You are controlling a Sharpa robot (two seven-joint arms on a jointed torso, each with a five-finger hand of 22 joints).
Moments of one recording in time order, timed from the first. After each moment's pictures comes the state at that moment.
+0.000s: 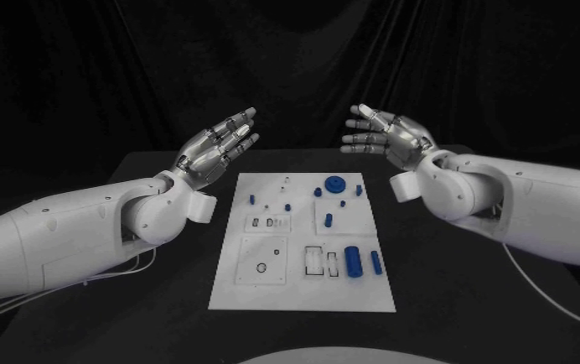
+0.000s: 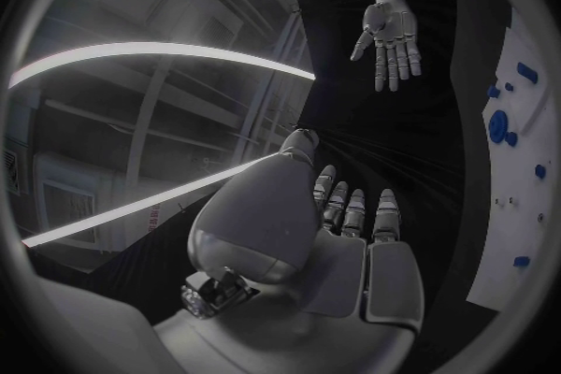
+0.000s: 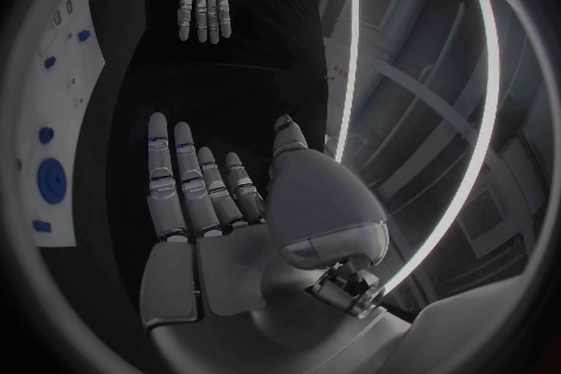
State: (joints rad) left arm 1.22 -0.91 -0.21 1.49 0.05 0.07 0.66; left_hand 1.52 0.20 -0.14 0.23 0.70 0.34 0.03 0.08 0.04 0.10 0.02 0.11 0.03 0.03 0.02 0.02 0.01 0.17 0.01 0.14 0.01 0.01; right arm 1.32 -0.83 -0.21 1.48 0.02 -0.21 0.42; right_hand 1.26 0.13 -0.29 0.13 0.35 0.47 0.06 0.13 0.06 0.44 0.17 0.37 0.06 0.82 0.18 0.30 0.11 0.17 0.82 0.28 0.35 0.14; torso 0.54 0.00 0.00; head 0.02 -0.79
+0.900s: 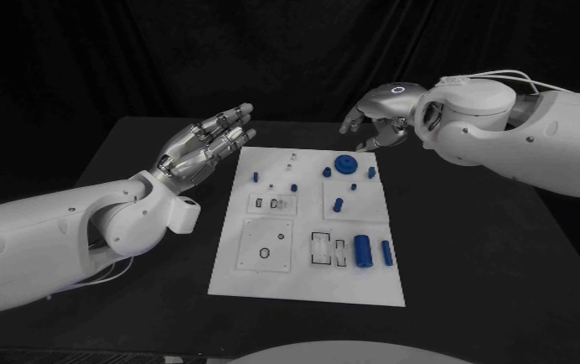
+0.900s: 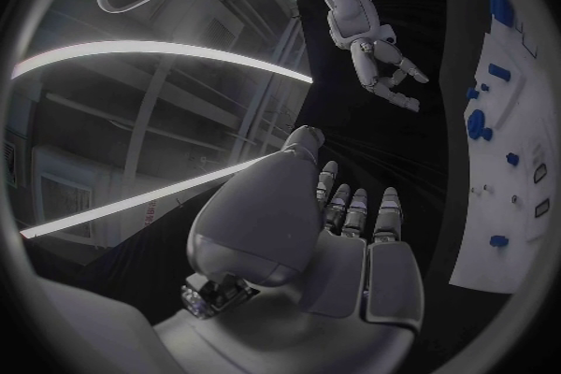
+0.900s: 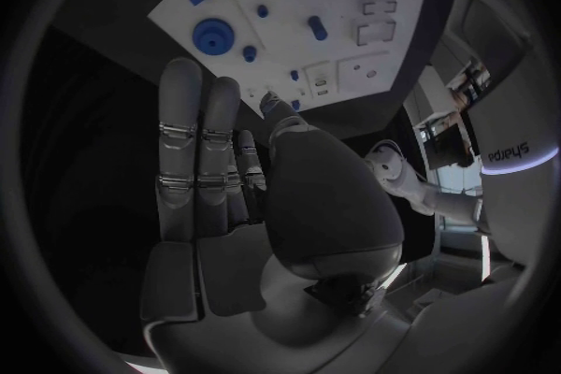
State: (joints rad) left arm 1.25 -1.00 -0.21 1.63 -0.05 0.07 0.67; left_hand 1.56 0.17 -0.10 0.25 0.75 0.37 0.06 0.09 0.05 0.05 0.02 0.12 0.03 0.03 0.04 0.04 0.01 0.17 0.03 0.17 0.01 0.01; right arm 1.51 -0.83 -0.21 1.53 -1.73 -0.04 -0.07; right_hand 1.40 -0.11 0.10 0.17 0.20 0.77 -0.02 0.11 0.09 0.89 0.05 0.16 0.07 1.47 -0.06 0.68 0.41 0.17 1.47 0.03 0.77 0.47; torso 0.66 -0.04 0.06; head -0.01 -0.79
